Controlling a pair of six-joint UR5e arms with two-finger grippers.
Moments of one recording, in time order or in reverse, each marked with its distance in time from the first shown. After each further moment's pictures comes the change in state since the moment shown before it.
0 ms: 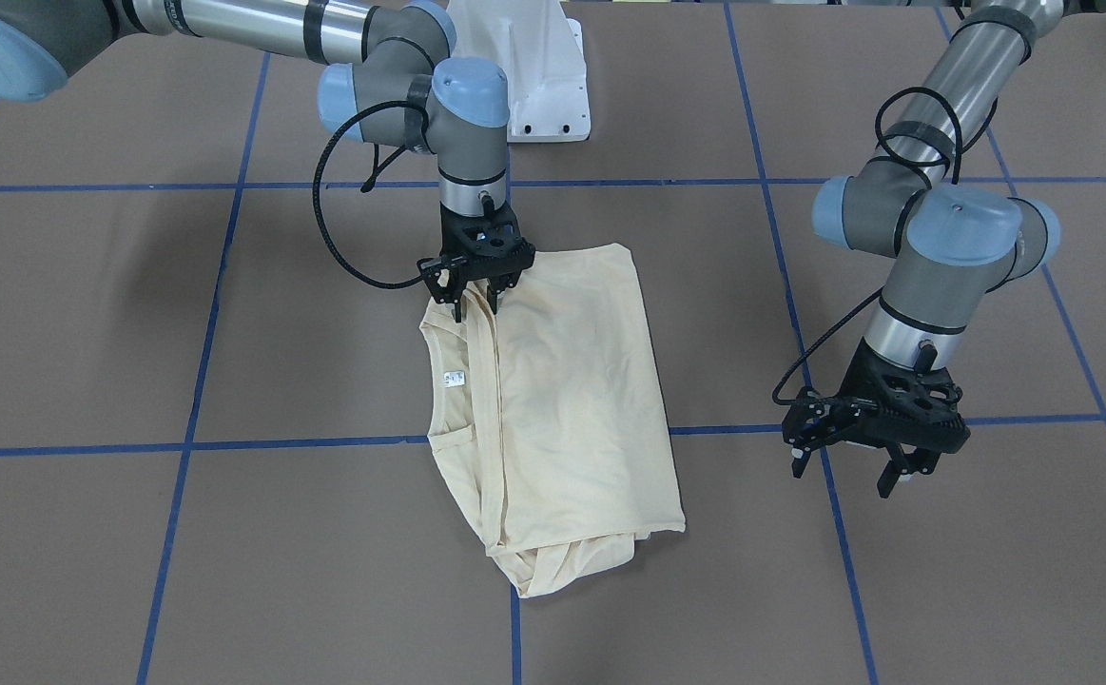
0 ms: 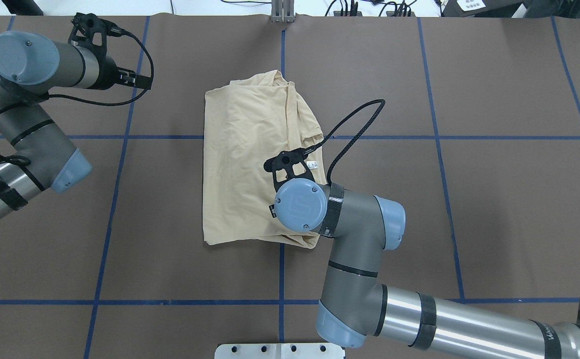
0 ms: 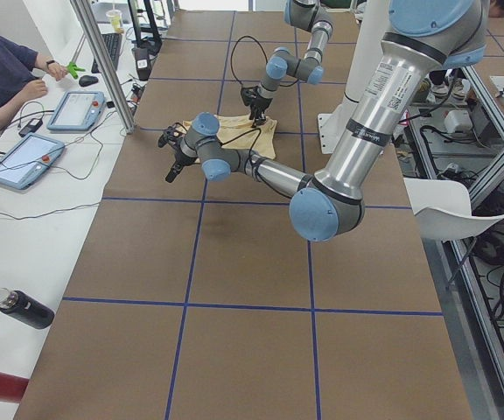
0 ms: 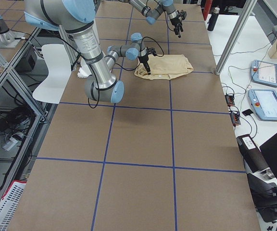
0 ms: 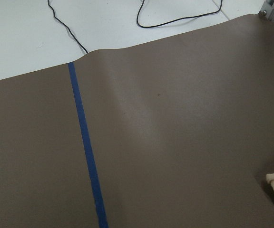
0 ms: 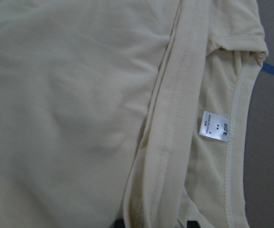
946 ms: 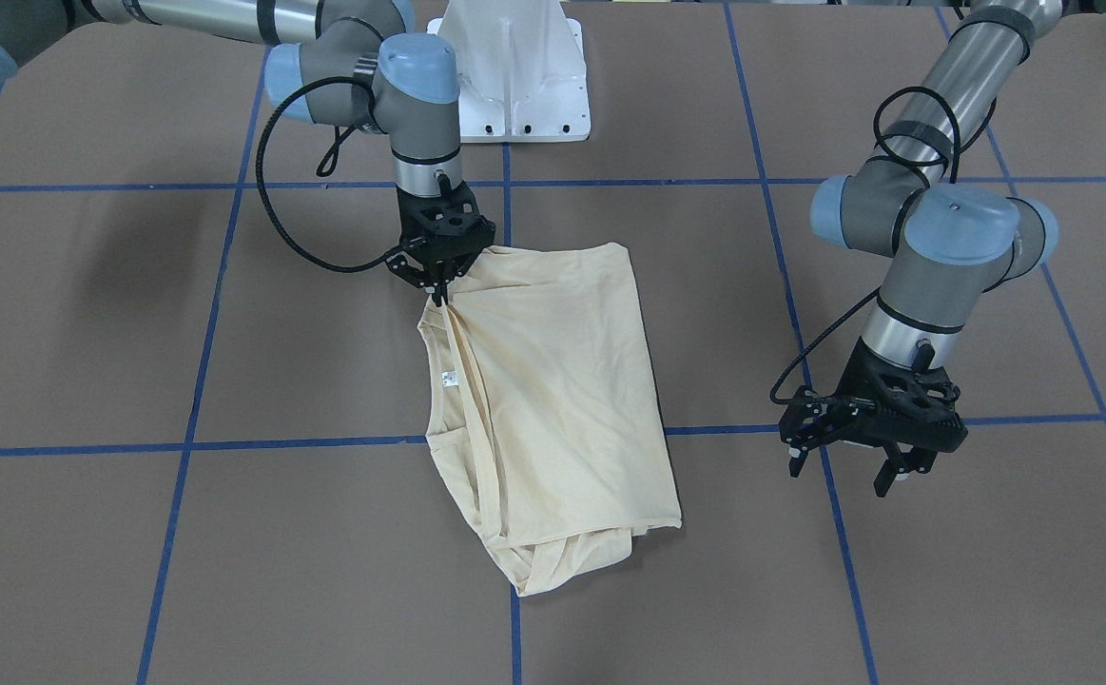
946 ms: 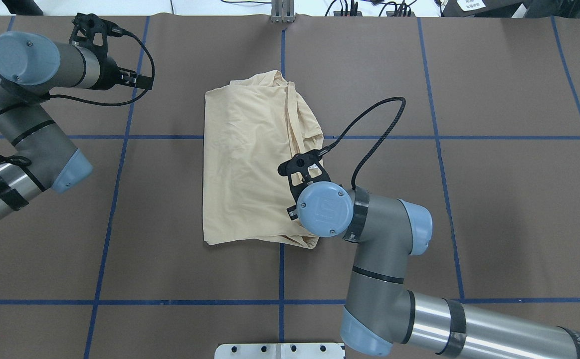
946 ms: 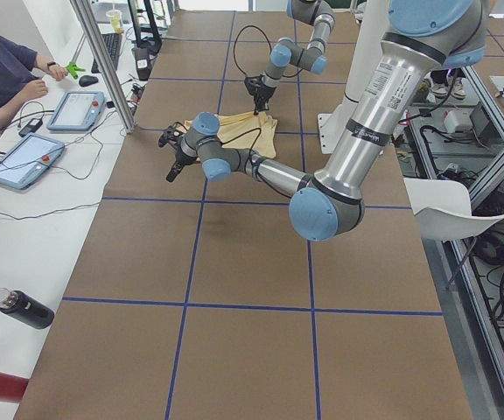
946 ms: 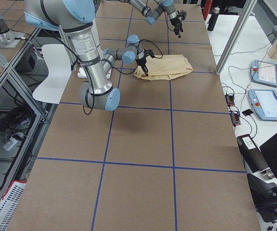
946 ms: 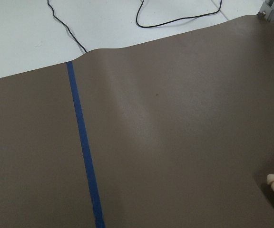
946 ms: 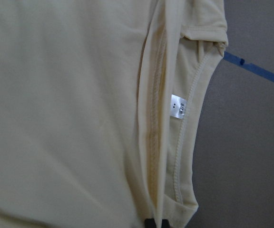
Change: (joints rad) left arm 0.004 -0.001 -0.001 -0.002 -0.001 -0.015; right arm 0.004 -0.162 0.184 0.004 -0.002 -0.056
